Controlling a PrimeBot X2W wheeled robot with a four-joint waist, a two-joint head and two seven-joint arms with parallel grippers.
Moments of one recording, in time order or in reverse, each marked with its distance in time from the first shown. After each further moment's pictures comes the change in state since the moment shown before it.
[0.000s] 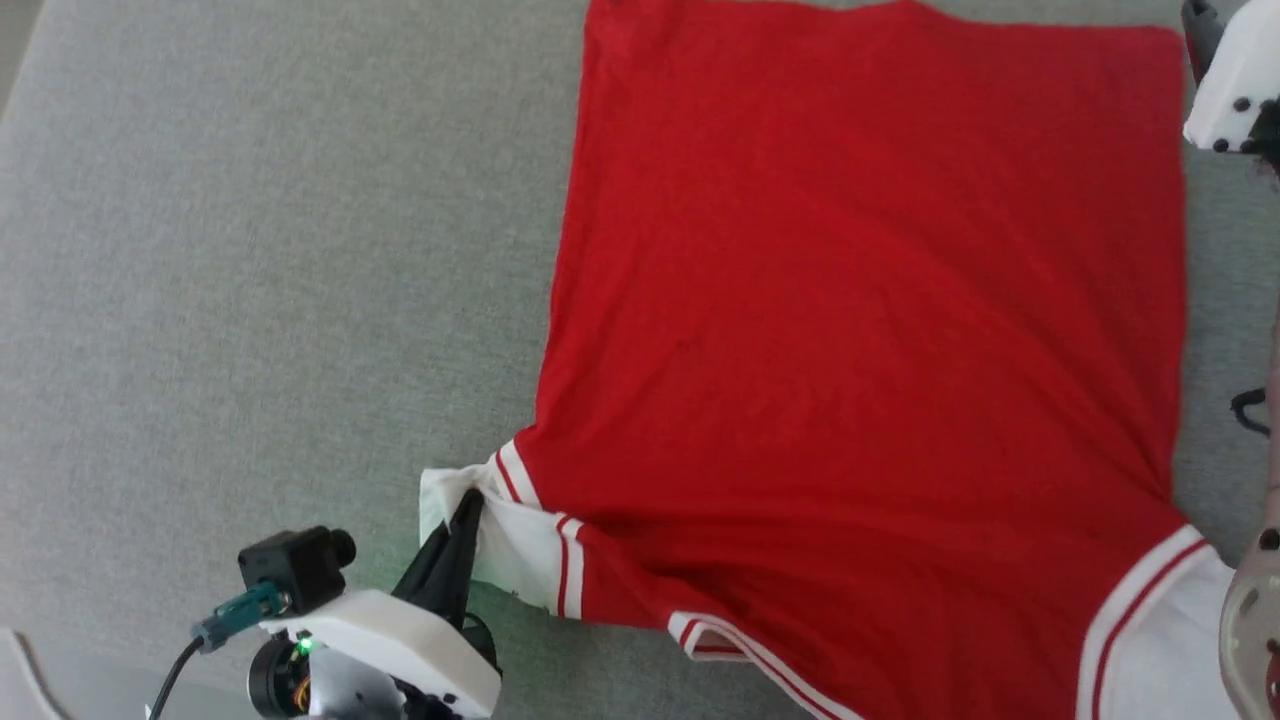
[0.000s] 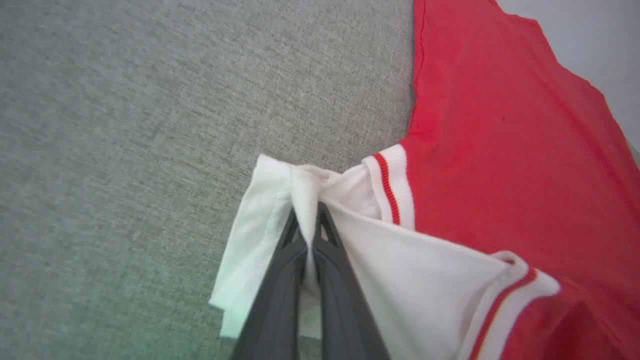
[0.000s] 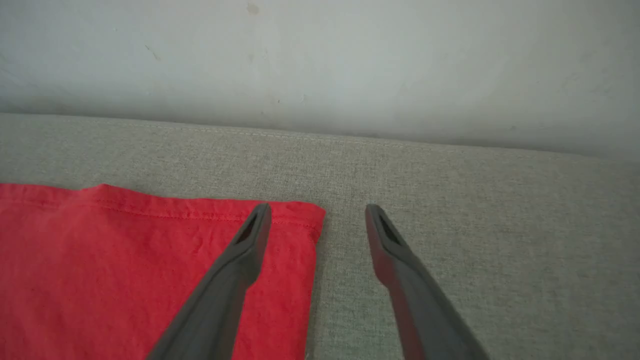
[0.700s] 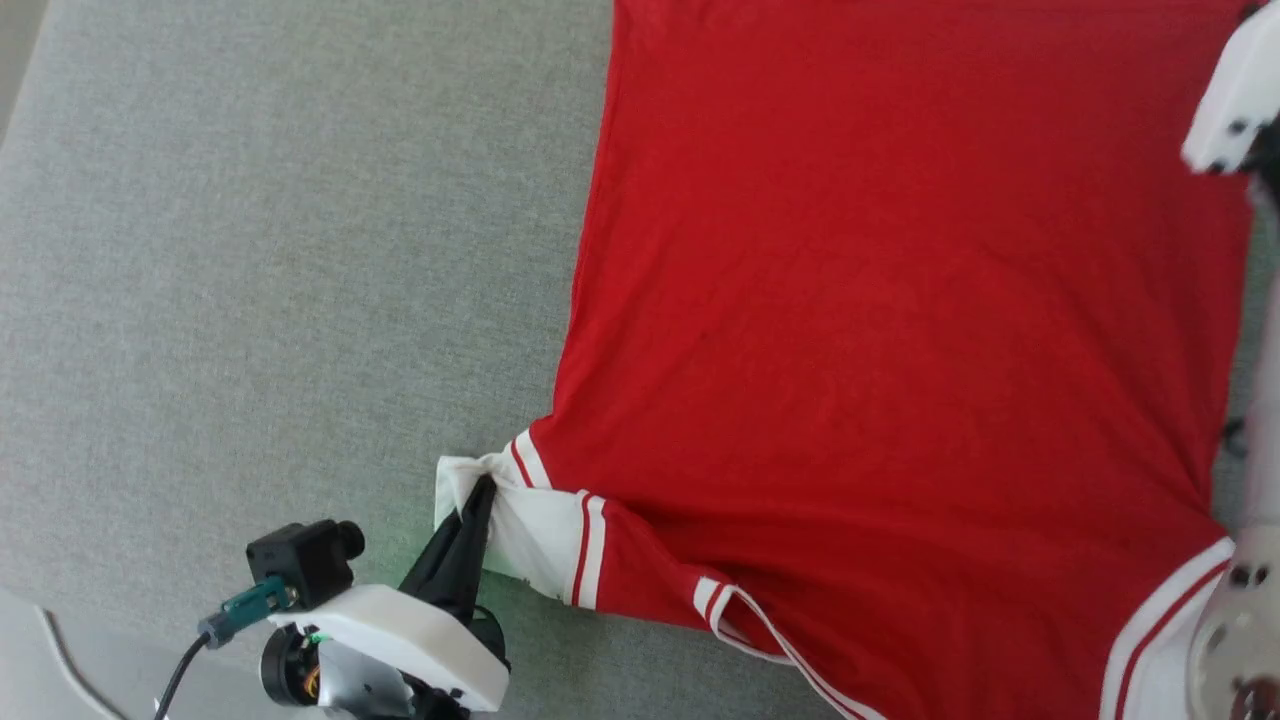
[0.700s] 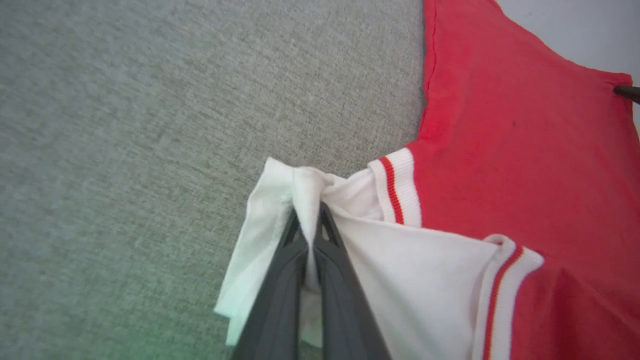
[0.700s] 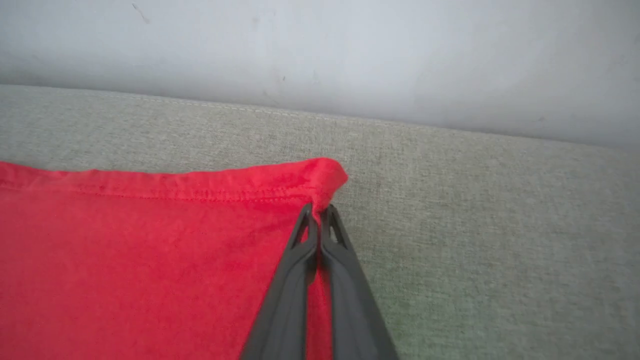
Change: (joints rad) left arm -0.031 -0.019 -0.012 0.022 -0.004 -0.034 -0.038; right arm 0.005 0.024 -0.044 -0.058 -0.111 0.000 0.057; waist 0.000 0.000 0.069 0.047
